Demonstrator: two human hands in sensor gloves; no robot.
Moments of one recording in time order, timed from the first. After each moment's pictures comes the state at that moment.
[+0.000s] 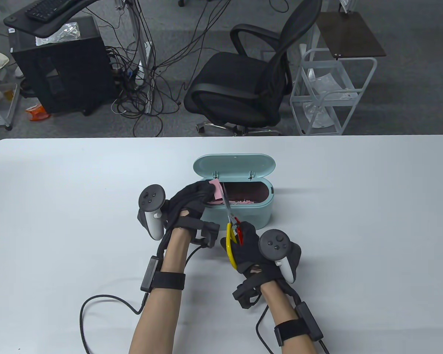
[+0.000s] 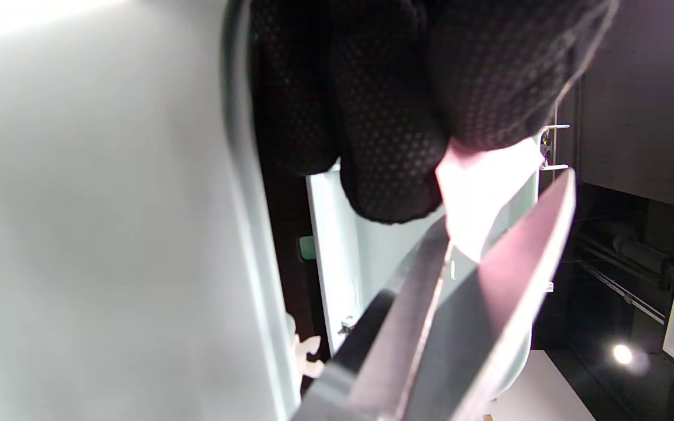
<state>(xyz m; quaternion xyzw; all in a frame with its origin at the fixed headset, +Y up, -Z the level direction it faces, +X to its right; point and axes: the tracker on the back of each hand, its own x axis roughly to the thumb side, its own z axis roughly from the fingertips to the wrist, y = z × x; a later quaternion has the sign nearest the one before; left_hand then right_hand) -0.155 -0.727 -0.417 -0.02 0.07 0.68 0.73 0.086 -0.769 -0.327 0.04 0.03 0.89 0.45</state>
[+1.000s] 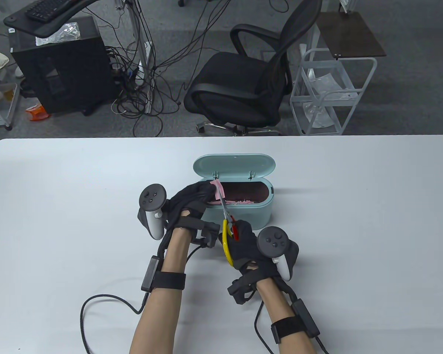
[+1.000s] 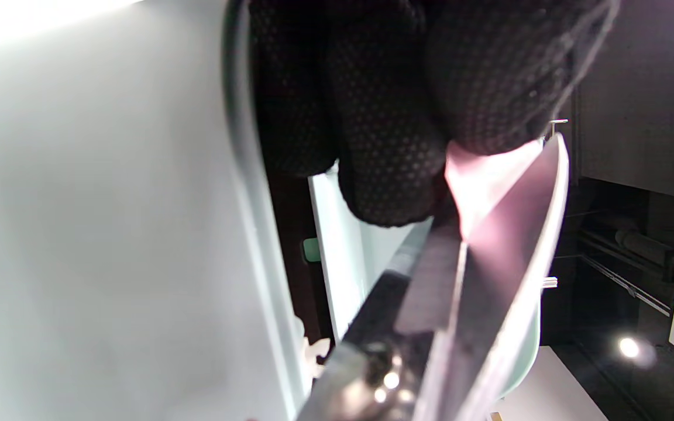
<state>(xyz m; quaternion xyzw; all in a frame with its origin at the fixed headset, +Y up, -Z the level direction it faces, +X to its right) -0.154 -0.725 -0.416 -0.02 0.07 0.67 0.74 0.081 -0.763 -0.333 0.04 0.01 0.87 0.49</state>
